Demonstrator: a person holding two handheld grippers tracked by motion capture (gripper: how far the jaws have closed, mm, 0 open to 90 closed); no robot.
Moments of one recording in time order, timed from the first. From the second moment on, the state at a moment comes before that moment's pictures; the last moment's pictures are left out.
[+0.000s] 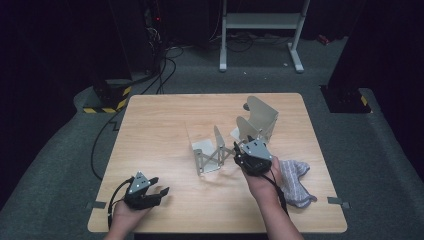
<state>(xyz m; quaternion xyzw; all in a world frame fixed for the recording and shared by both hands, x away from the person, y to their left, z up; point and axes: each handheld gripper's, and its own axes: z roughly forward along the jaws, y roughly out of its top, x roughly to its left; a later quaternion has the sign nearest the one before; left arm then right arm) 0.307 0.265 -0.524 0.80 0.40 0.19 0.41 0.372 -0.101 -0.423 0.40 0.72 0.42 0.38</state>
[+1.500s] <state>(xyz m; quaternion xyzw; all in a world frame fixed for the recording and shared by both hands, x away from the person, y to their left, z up) 0.306 0.263 -0.523 0.80 0.40 0.19 0.41 0.374 -0.067 -0.417 0.39 0.73 0.45 0.34</state>
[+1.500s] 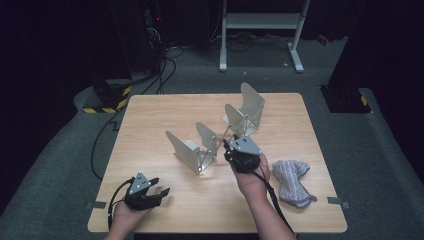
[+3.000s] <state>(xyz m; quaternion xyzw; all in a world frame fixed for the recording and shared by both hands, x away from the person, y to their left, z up) 0.306 0.258 -0.526 0.79 0.41 0.19 0.41 0.314 -0.055 -0.435 0.31 0.77 0.49 0.29</state>
